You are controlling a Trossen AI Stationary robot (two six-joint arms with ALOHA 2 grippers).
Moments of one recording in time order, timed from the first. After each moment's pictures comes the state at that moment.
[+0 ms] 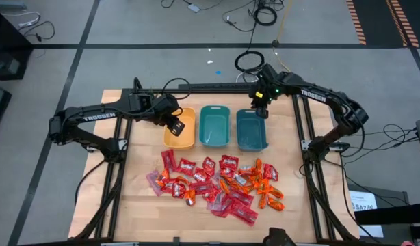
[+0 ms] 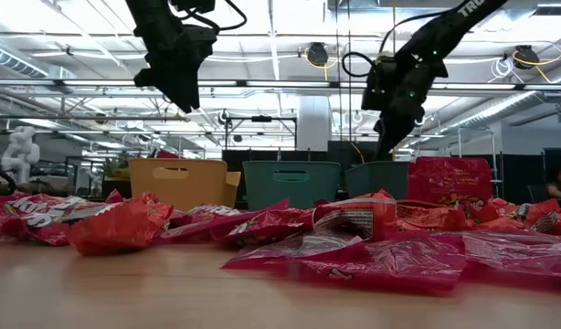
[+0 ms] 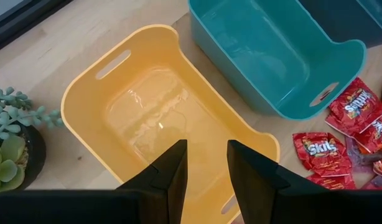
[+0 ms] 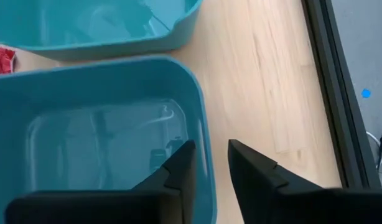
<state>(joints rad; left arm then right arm) 0.29 1.31 1.15 -0.92 -0.11 -0.52 -0.81 1.54 1.13 -0.72 -0.32 -0.61</state>
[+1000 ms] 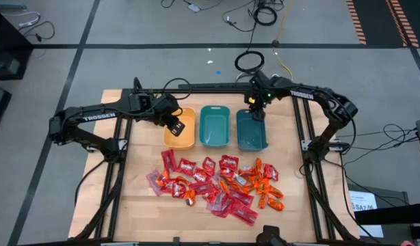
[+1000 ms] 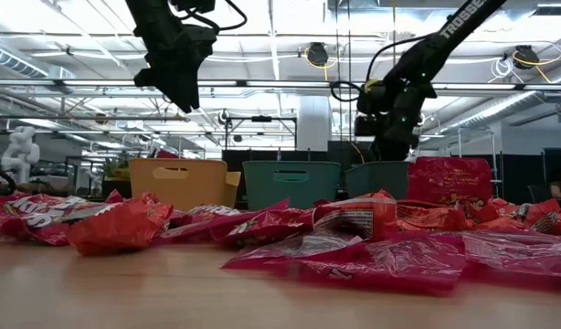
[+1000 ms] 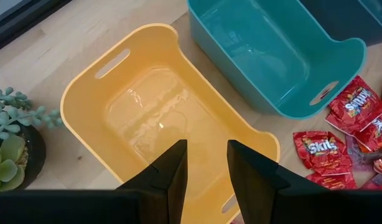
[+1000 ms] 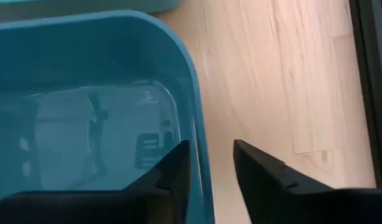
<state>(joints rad) 0.29 1.31 1.15 -0.92 -0.11 -0.52 -0.78 1.68 1.09 -0.63 -0.24 -0.62</state>
